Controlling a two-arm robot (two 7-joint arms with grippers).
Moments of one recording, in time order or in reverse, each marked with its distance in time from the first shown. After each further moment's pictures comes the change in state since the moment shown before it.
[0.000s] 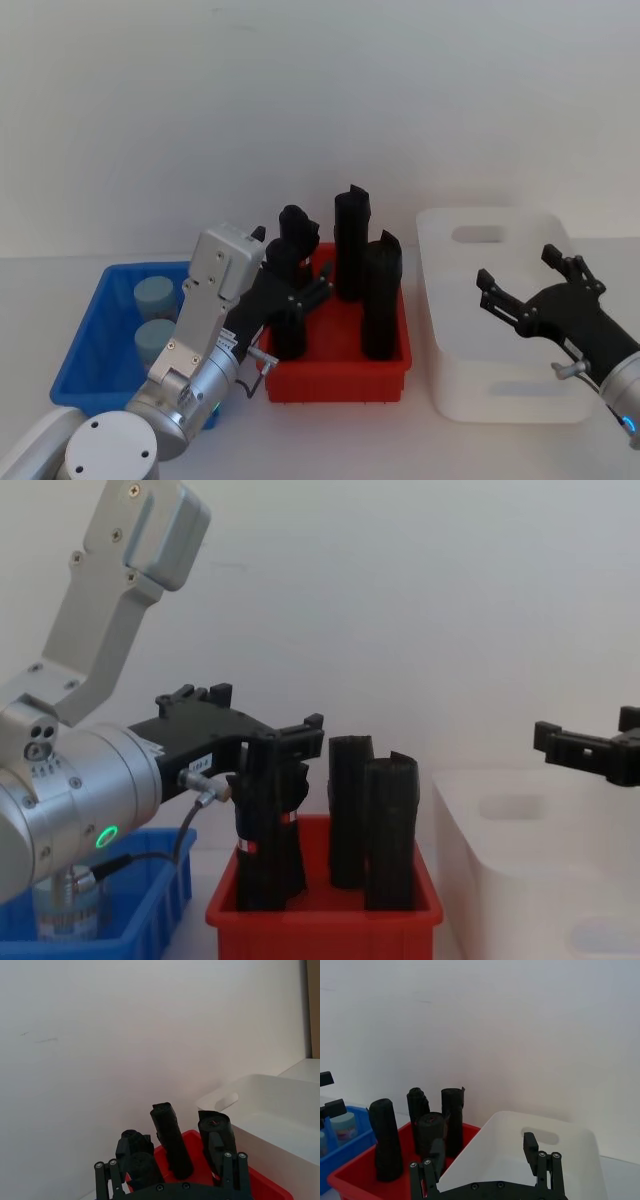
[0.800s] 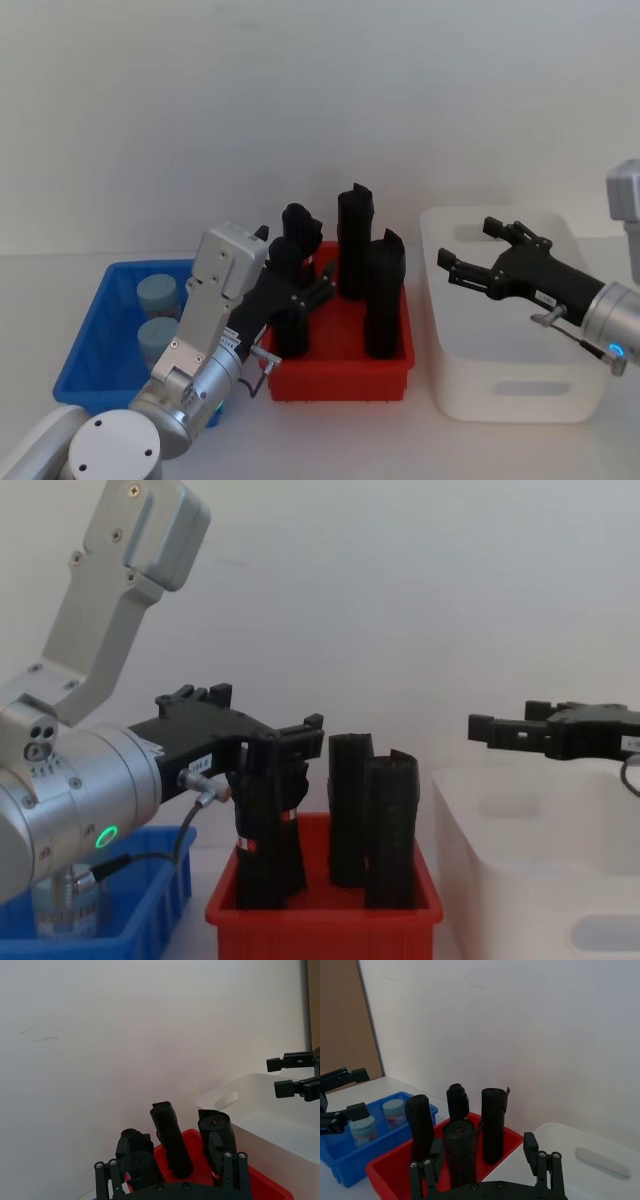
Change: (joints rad) left arm 0.000 0.000 0.000 0.000 0.000 0.000 0.000; right arm 0.304 -0.037 0.015 0.330 0.028 0.073 0.431
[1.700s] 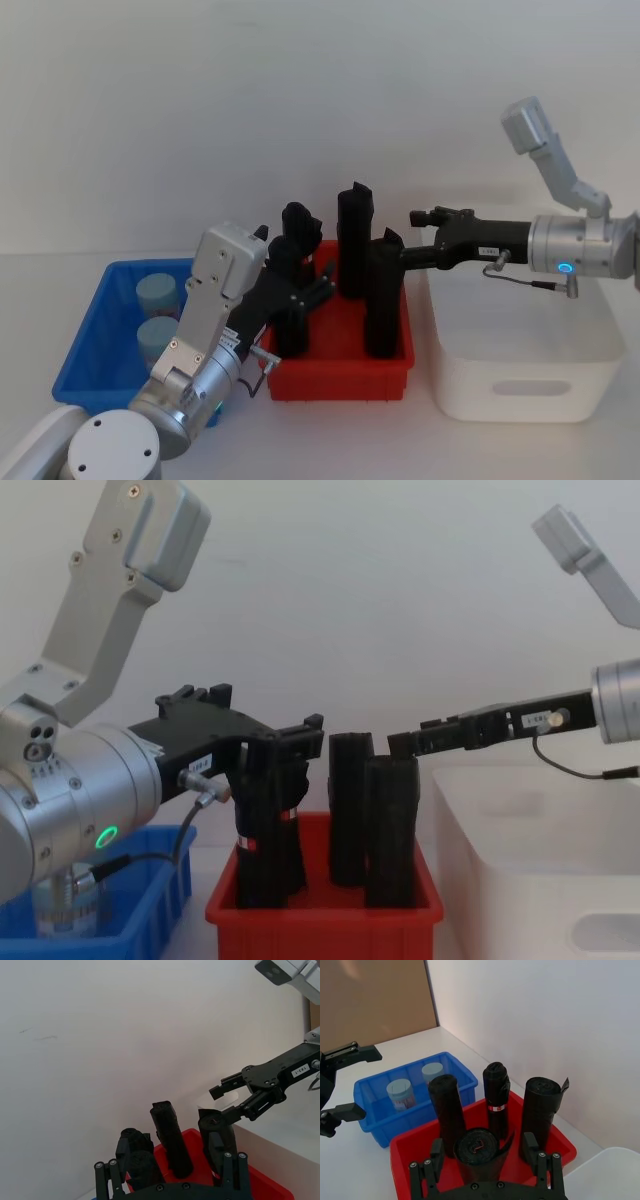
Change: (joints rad) left arm 0.000 0.000 0.000 0.000 0.000 0.000 0.000; right arm 0.505 -0.122 -0.093 0.620 -0.205 0.067 0.429
